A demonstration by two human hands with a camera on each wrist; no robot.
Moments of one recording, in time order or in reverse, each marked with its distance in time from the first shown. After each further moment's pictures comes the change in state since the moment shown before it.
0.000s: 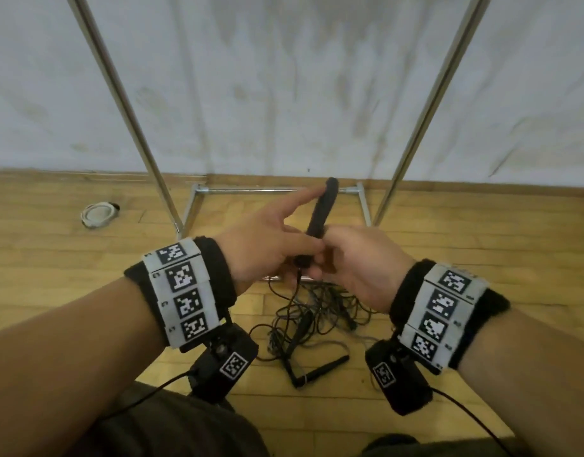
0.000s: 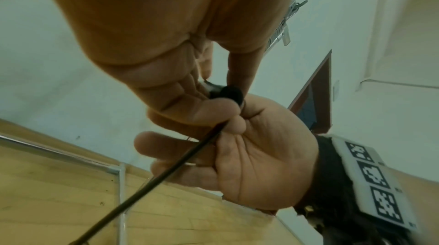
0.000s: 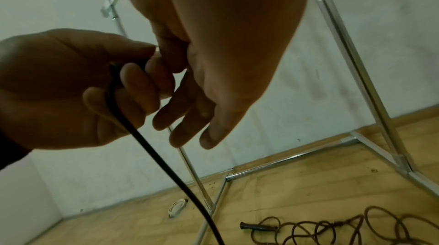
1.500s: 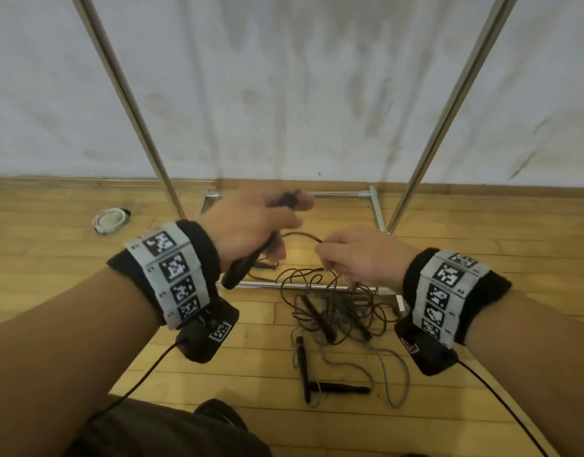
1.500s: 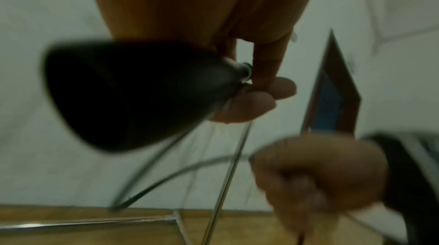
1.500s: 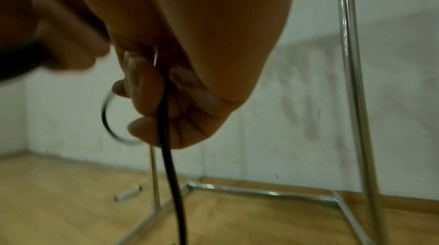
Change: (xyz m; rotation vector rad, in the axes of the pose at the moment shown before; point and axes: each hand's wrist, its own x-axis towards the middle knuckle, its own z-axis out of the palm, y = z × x) left_hand 0.021 0.008 -0.051 0.244 0.184 0.015; right_hand 0.042 -0.013 -0.020 -0.994 -0.069 -0.125
